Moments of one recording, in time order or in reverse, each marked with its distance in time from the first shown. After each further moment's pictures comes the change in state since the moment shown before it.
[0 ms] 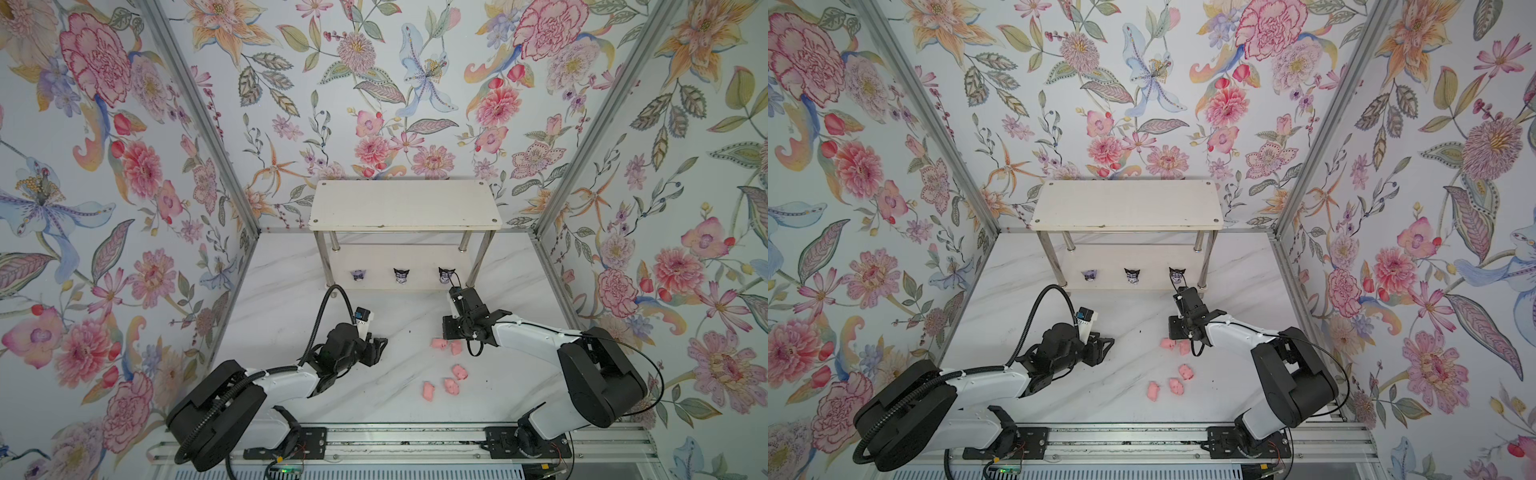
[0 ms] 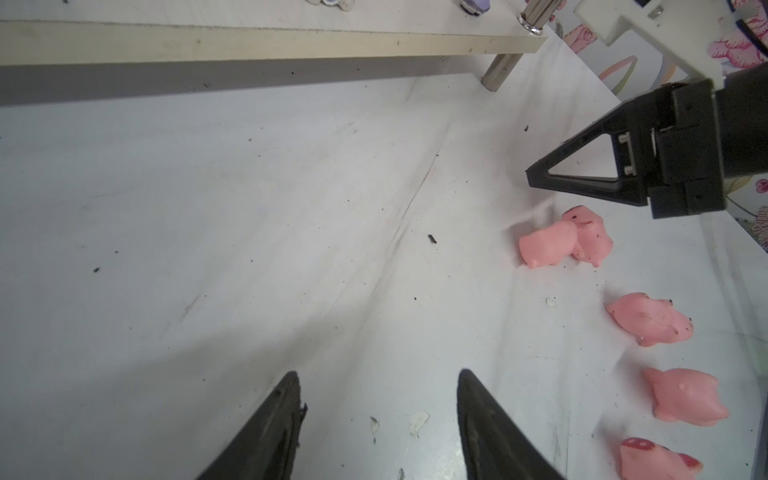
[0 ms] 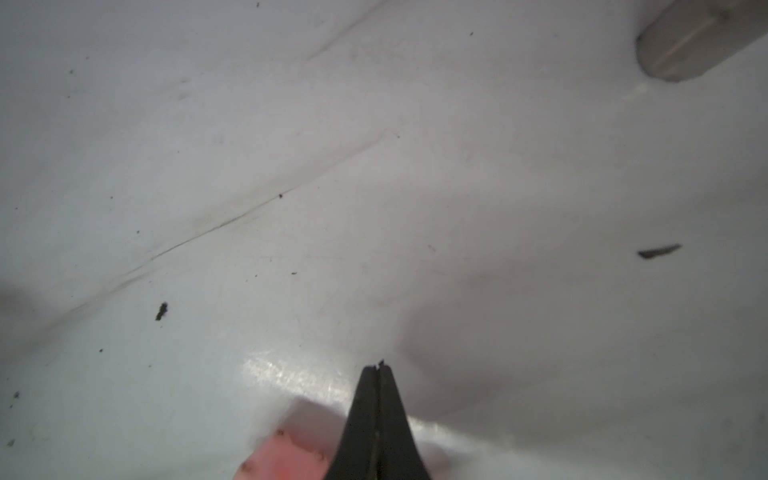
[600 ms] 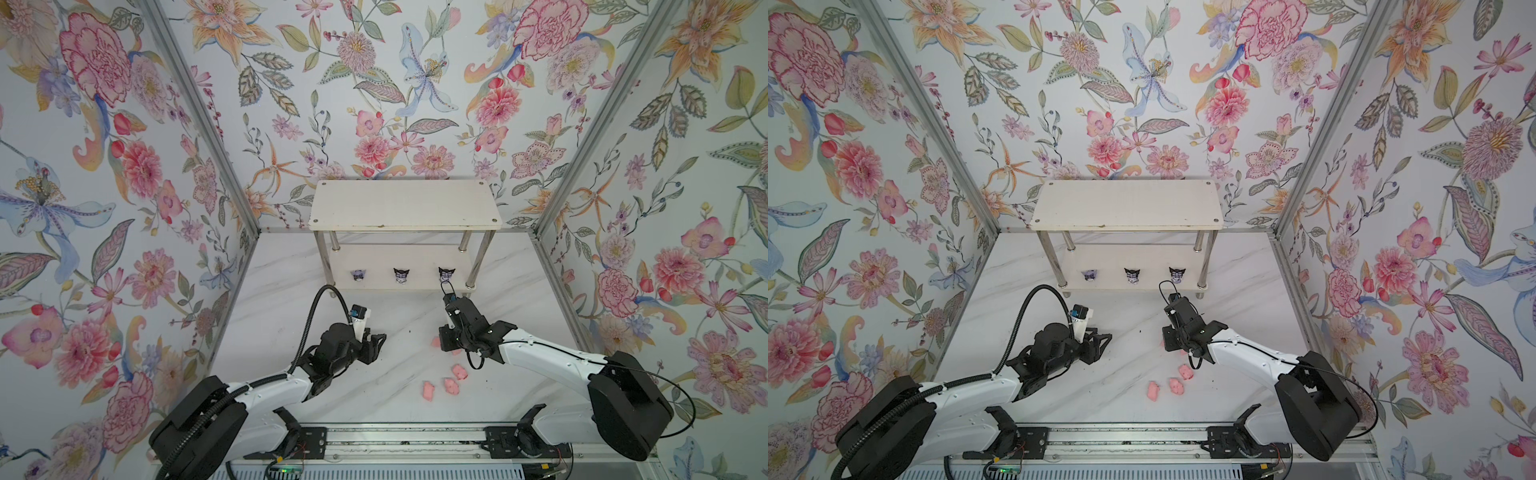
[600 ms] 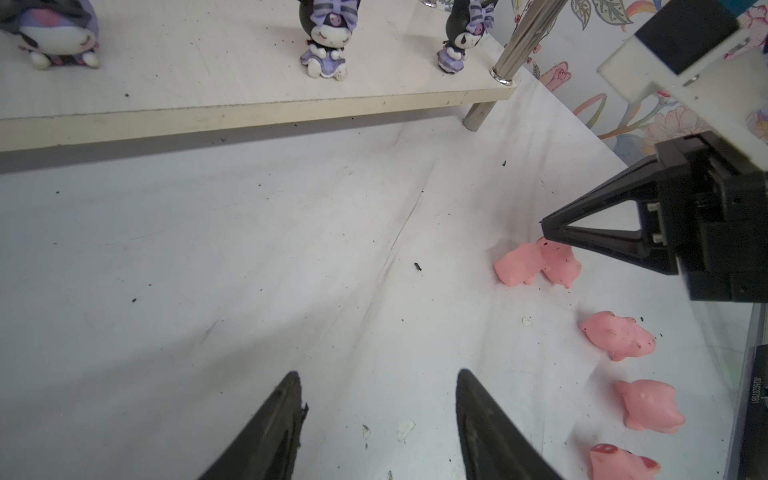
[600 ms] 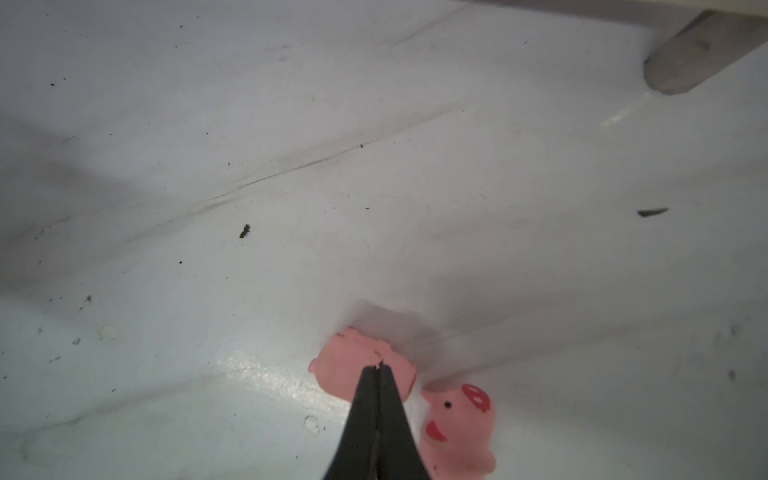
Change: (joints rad) left arm 0.000 -0.127 -0.019 -0.027 -0.023 0.012; right arm 0.175 -0.186 -0.063 -0.073 0.088 0.003
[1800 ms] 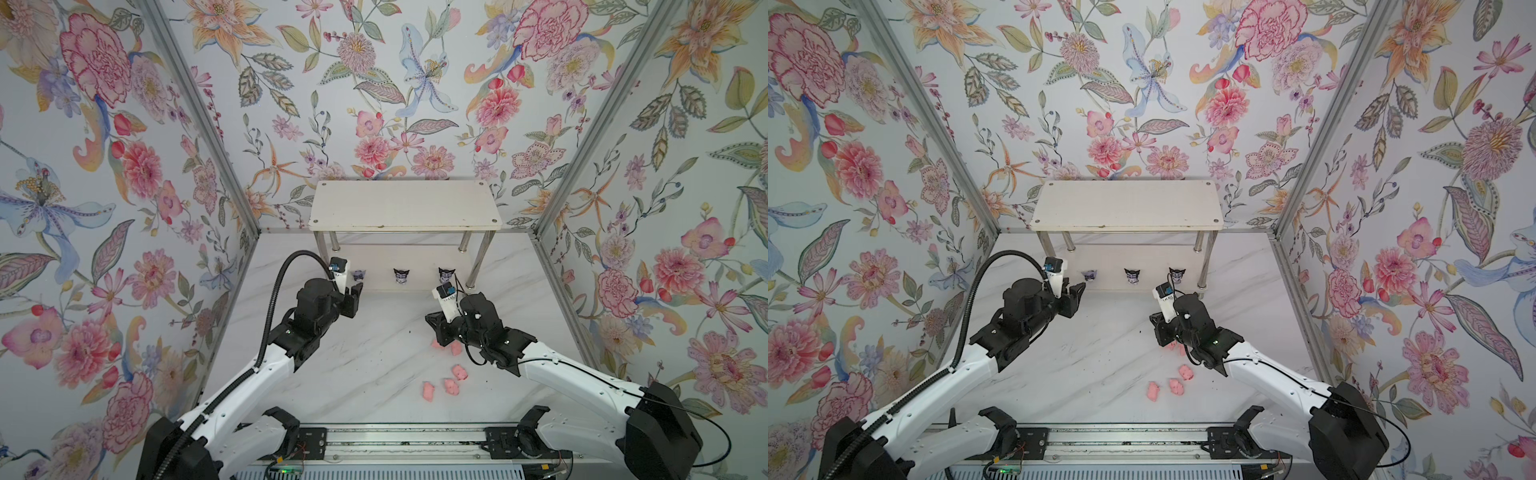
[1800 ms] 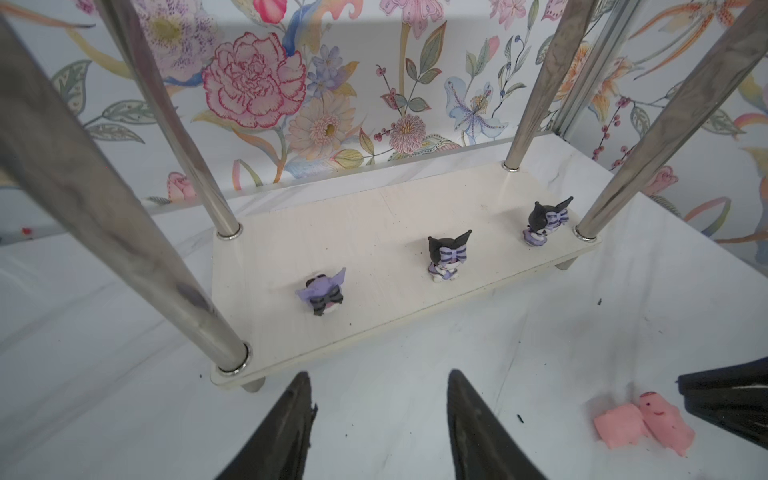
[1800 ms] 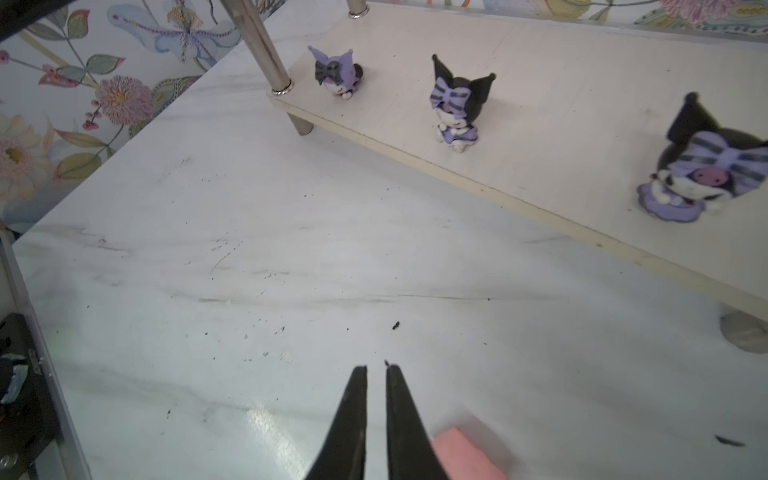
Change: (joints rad) left arm 0.204 -0.195 0.369 -0.441 -0.138 0.225; right arm 0.053 -0.213 -0.038 0.218 -0.153 -0.183
